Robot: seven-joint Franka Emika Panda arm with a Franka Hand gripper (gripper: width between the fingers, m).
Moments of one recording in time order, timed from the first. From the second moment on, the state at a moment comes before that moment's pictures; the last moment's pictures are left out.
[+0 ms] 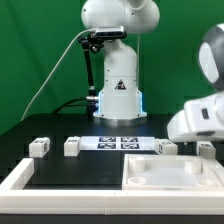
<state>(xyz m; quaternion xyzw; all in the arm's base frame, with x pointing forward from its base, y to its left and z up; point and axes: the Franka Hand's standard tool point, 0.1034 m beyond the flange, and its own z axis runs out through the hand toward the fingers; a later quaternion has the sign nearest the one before) 0.424 0.176 0.023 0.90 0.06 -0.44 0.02</state>
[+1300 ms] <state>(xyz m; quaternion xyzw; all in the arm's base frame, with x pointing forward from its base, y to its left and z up) 0.415 0.166 0.006 0.89 0.05 -0.45 0.03</state>
